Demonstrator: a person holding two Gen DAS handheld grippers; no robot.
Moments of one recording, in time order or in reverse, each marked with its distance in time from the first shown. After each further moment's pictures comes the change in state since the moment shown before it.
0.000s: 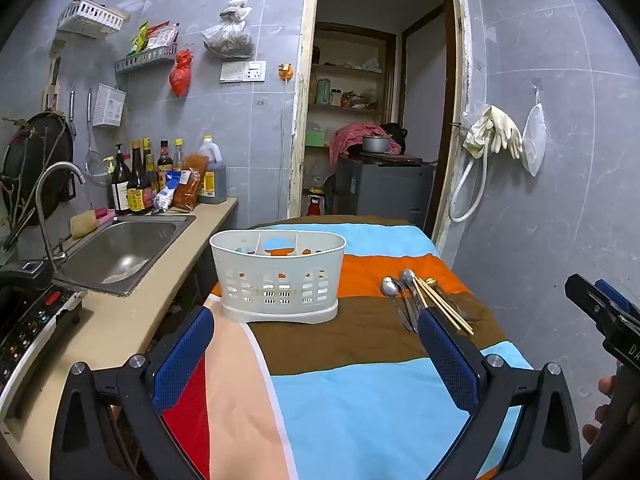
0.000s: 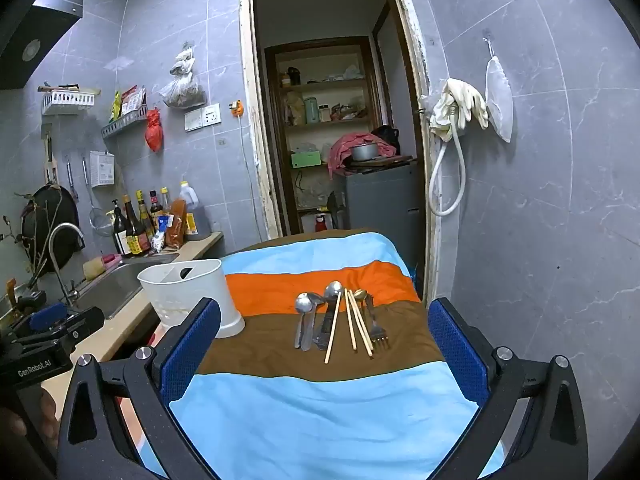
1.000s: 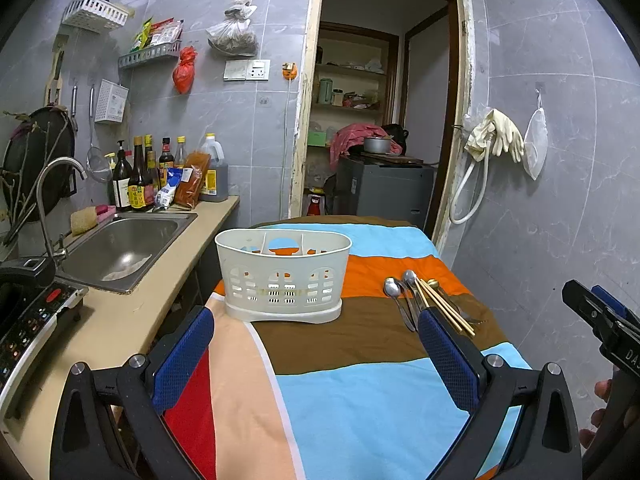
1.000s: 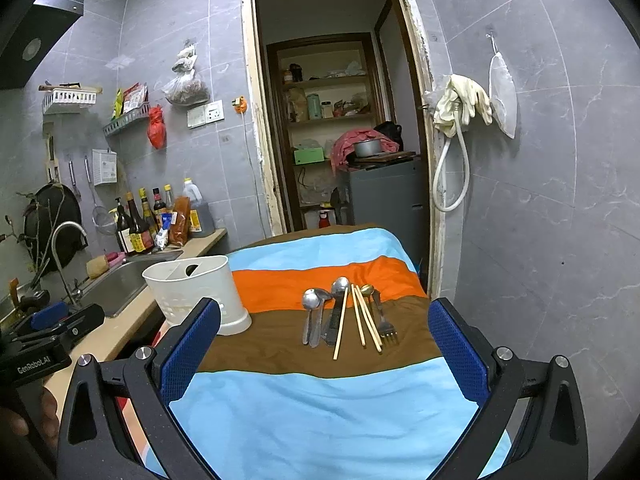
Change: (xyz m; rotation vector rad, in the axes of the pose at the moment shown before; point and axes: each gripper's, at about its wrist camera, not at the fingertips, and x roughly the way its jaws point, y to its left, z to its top) left arm 0.001 0.010 0.000 -0.012 -0.005 -0.003; right arm 0.004 0.010 -0.008 0.006 0.003 0.012
